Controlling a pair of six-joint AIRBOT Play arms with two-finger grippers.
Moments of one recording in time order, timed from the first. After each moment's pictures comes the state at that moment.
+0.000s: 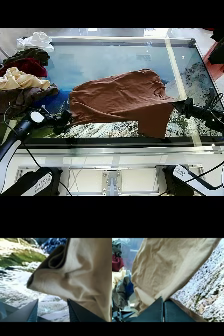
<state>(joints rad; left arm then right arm) 0.01 -1.06 0.54 0.98 -0.81 -2.01 -0.66 -1.12 0.69 -0.38 1.24 0.93</state>
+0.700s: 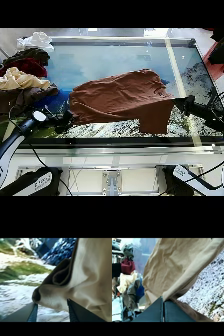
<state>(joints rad) 0.02 -1.17 0.54 0.94 -0.73 -1.94 -0.66 -1.12 0.69 -0.29 1.26 0.91</state>
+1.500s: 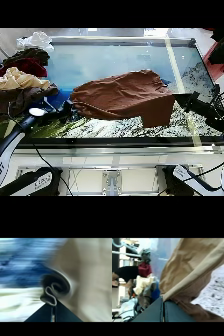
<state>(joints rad) 0.02 -1.18 0.60 0.43 -0.63 -1.48 -0.66 -1.09 0.69 -0.14 1.34 0.89</state>
